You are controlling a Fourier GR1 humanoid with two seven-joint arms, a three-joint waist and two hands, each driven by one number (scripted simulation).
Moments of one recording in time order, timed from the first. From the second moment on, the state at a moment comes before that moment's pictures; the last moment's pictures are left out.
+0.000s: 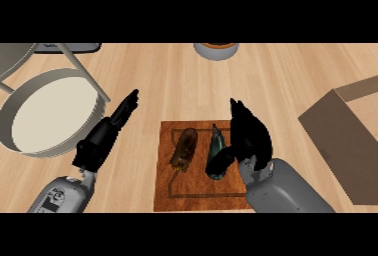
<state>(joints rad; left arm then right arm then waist) -0.21 0.30 -0.31 -1.52 0.08 0.05 0.06 -0.49 -0.17 0.56 -1.58 0.56 0.01 1.24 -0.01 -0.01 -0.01</state>
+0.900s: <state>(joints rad) -0.24 0.29 -0.28 -1.50 0.07 0.02 0.06 -0.52 -0.02 0.49 -1.35 0.65 0.04 1.25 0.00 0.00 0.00</state>
